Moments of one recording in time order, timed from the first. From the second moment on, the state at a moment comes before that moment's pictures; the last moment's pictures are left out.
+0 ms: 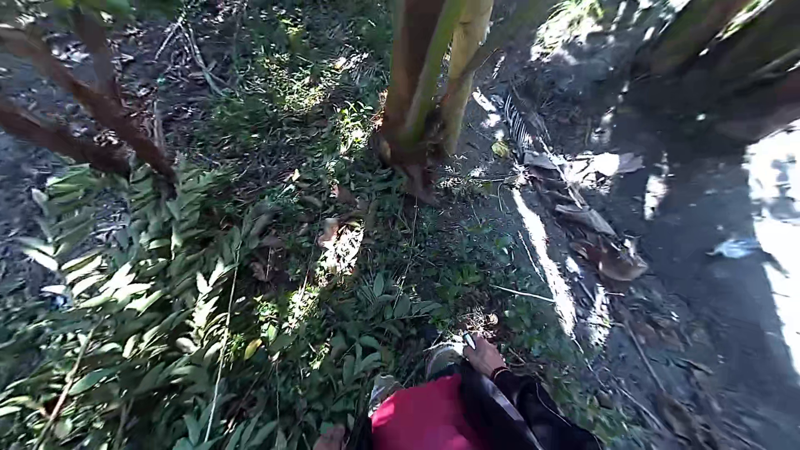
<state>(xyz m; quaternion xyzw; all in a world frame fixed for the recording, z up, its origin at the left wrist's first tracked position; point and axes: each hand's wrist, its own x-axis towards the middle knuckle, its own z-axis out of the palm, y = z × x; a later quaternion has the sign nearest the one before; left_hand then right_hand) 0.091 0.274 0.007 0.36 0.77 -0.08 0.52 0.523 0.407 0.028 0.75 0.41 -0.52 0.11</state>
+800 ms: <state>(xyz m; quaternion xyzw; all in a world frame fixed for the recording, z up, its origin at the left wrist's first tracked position) 0.196 0.613 0.045 0.56 0.70 -0.06 0.43 0.581 0.517 0.067 0.78 0.40 -0.48 -0.03</state>
